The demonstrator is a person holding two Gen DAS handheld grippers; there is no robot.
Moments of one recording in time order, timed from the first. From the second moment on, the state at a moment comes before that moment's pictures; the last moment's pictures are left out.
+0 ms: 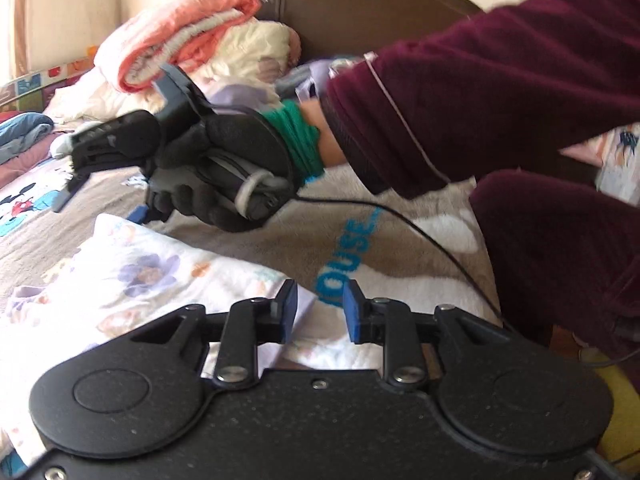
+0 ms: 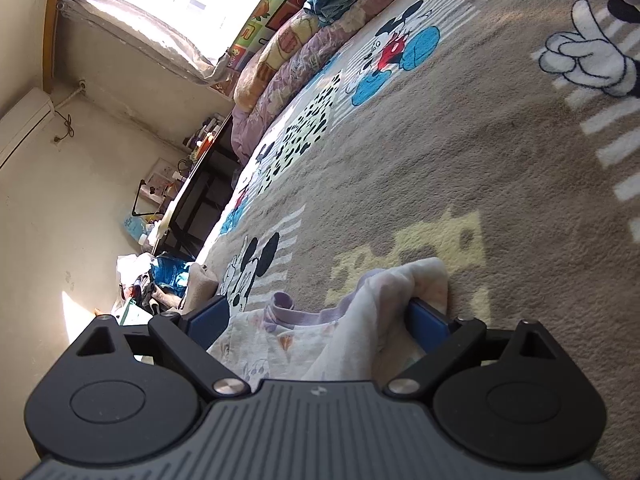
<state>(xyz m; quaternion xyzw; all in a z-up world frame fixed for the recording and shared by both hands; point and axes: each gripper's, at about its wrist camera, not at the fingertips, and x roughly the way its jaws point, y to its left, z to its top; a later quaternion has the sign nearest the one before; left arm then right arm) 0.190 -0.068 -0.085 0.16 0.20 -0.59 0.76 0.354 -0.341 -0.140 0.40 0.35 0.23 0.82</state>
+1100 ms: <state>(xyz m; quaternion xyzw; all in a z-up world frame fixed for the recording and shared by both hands) 0.218 -0.099 -0.115 0.19 0.26 -0.47 0.82 0.365 -0.340 -0.177 0.38 0.36 0.24 0.82</state>
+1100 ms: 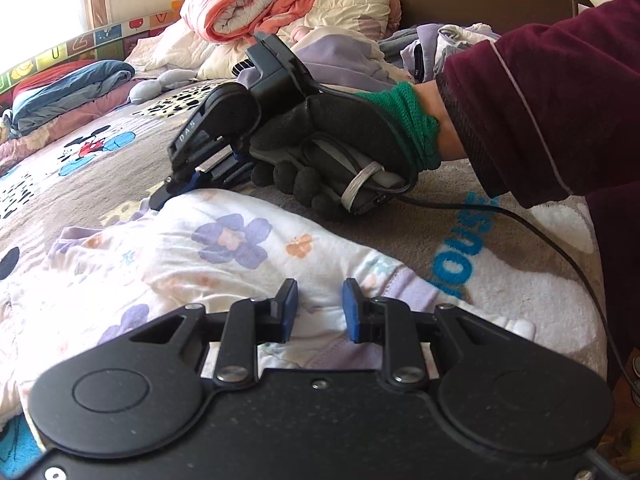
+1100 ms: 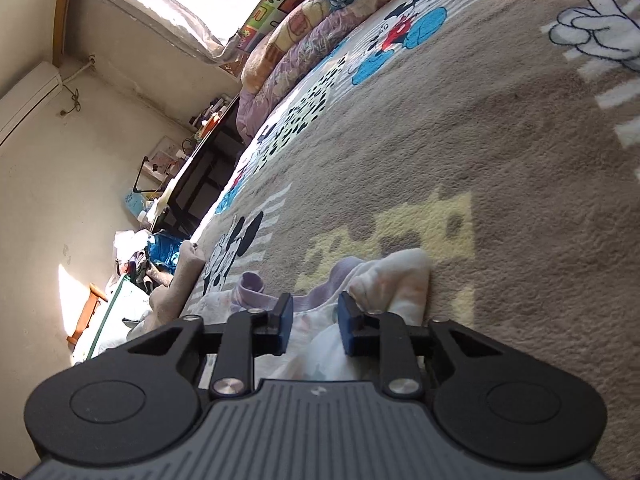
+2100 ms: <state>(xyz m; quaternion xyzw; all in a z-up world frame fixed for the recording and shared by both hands) 0.215 -0.092 -0.113 0.18 0.27 -0.47 0.82 0.314 -0.334 -0.154 0.32 0.36 0.19 0.86</state>
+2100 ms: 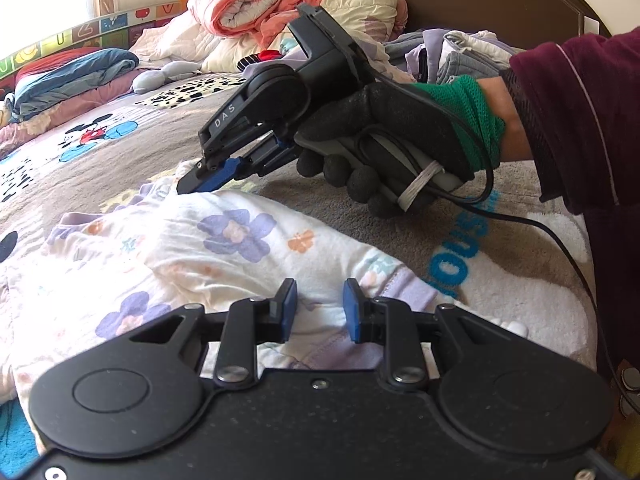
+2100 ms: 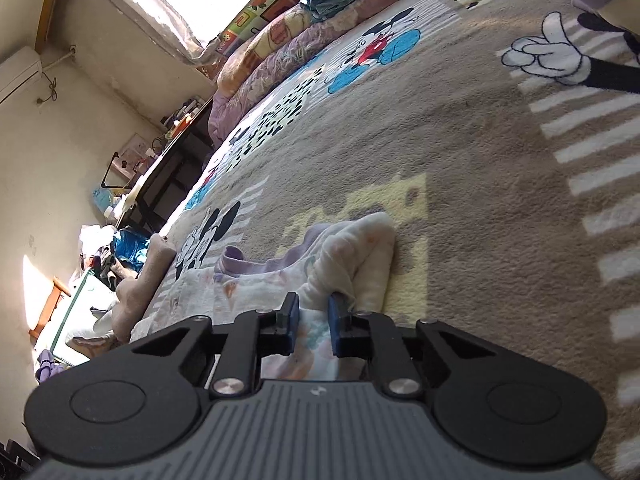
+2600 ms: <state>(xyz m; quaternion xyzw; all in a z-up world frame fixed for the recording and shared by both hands) 0.188 -0.068 -0.090 0.15 0.25 -0.51 0.81 0.215 -0.323 -0.080 0.30 0.26 0.22 0.89</state>
